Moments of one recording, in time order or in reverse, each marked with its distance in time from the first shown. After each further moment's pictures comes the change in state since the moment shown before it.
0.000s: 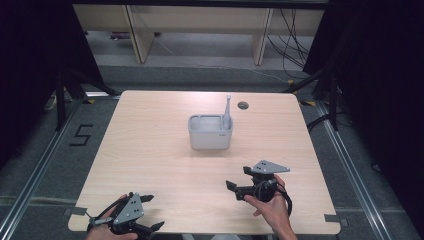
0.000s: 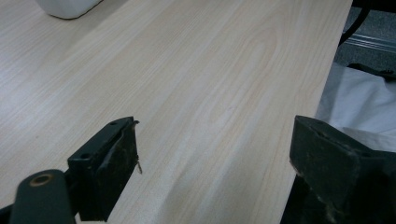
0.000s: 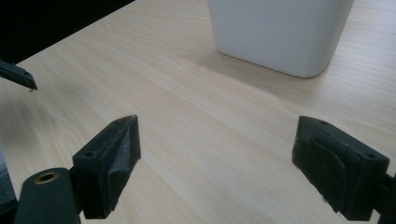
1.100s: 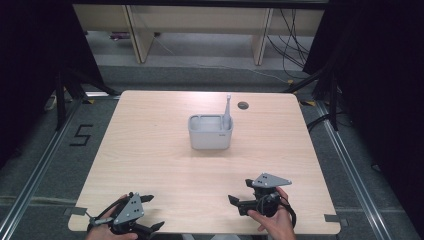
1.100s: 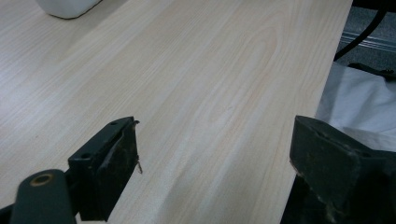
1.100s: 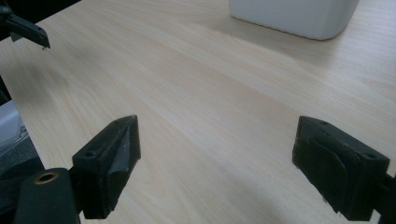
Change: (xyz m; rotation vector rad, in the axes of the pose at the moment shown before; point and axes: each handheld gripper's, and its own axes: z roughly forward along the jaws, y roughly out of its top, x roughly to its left) left arm 0.000 0.000 0.000 0.000 0.000 -0.001; right arm 0.014 -0.026 -0.015 0.066 0.009 -0.012
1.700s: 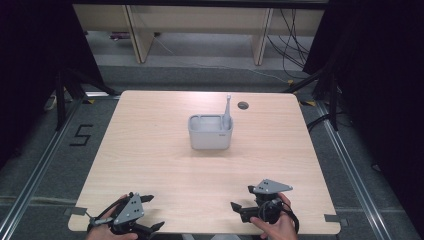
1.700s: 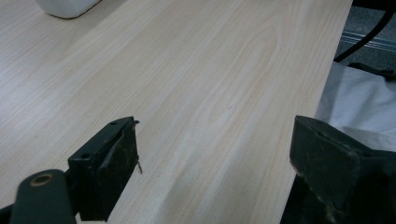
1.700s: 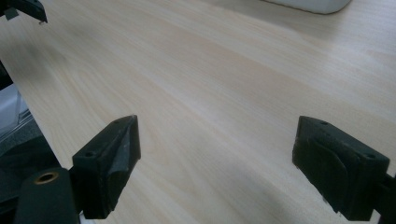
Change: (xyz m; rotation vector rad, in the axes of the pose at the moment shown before) left arm 0.000 0.000 0.000 -0.003 -0.001 -0.003; right arm 0.002 -0.013 -0.005 0.047 -0.009 -0.016
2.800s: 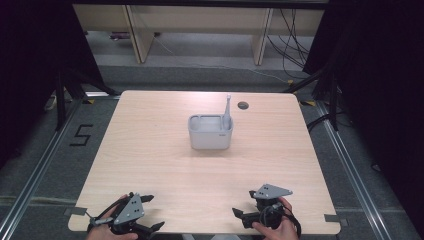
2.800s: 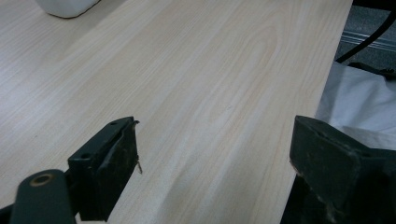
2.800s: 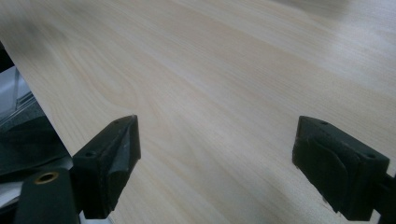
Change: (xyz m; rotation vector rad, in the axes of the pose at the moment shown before) left arm 0.000 0.000 0.000 0.001 -0.001 -0.002; right arm 0.002 -0.010 -0.005 0.045 -0.026 -0.046
